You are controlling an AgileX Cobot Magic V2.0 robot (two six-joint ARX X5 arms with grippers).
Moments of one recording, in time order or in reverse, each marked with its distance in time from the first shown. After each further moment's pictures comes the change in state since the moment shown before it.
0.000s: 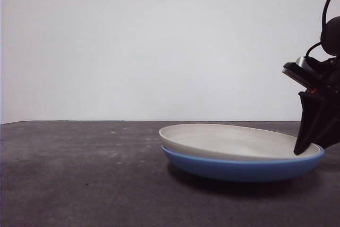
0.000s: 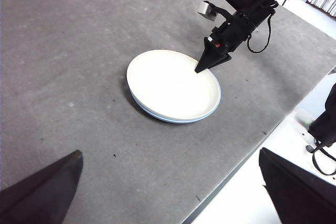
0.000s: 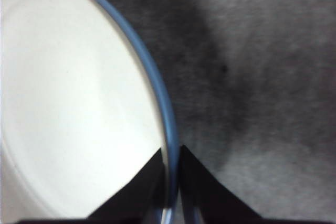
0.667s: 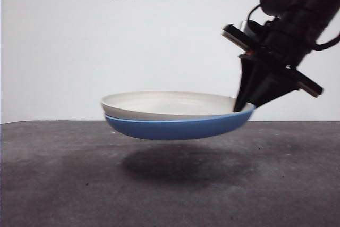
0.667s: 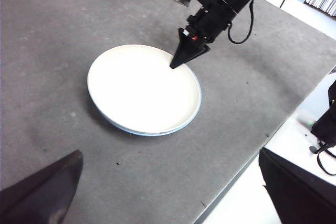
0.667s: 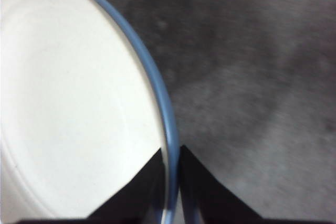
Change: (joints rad) left arm 0.000 0.000 0.000 0.022 0.000 0.043; right arm 0.259 0.018 0.226 -0.043 0.103 0.135
